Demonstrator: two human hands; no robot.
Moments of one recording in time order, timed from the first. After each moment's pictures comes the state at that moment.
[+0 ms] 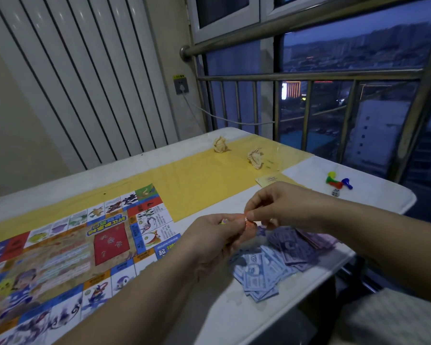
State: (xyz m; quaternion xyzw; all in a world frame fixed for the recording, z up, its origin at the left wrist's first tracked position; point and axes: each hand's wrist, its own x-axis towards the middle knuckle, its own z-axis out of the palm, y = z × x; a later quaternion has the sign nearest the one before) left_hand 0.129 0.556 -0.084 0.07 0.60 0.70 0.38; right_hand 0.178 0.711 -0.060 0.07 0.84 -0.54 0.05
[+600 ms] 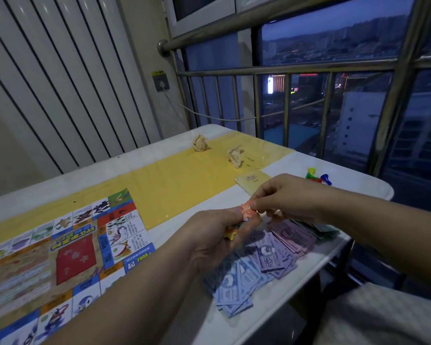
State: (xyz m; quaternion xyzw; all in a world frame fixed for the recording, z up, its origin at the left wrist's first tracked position) left_hand 0.127 0.608 -0.082 0.01 0.52 0.72 0.46; right_hand 0.184 0.760 -0.065 0.15 0.83 -0.53 0.03
